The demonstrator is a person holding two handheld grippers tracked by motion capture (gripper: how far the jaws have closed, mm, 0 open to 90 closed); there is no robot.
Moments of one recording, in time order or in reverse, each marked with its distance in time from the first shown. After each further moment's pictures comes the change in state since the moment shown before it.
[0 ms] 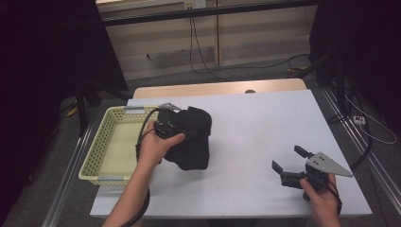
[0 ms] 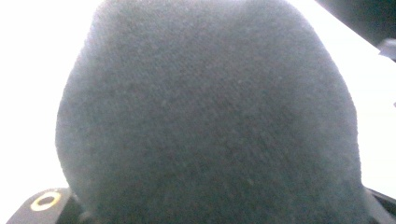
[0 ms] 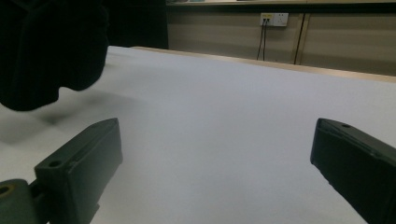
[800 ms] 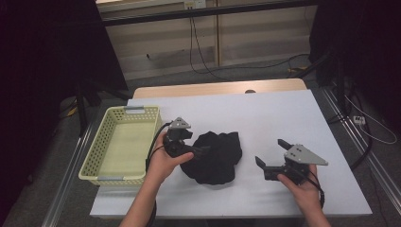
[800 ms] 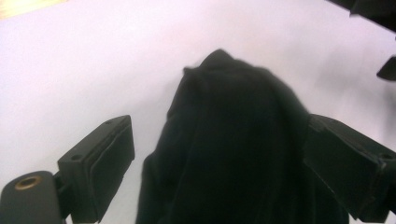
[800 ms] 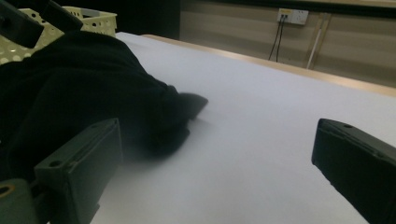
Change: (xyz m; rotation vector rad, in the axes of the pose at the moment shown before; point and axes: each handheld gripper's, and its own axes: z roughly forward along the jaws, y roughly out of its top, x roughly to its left) left arm -0.002 -0.038 0.010 -0.073 0.018 0.099; right arm 0.030 0.022 0.042 0.048 0.048 -0.100
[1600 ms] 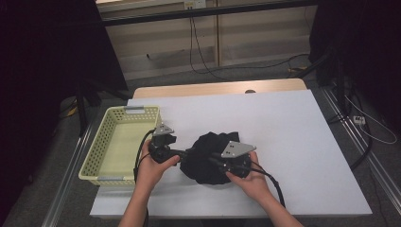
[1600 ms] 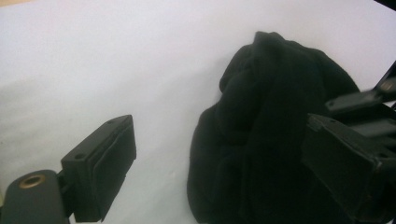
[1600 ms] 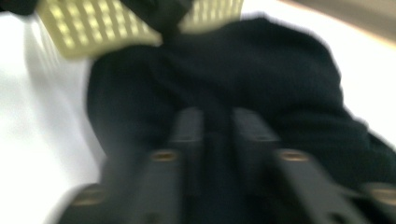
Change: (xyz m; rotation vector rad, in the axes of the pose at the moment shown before) left arm 0.018 -0.030 -0.016 -0.019 0.118 -0.086; right arm 0.087 0.021 0.094 0.234 0.341 -0.148
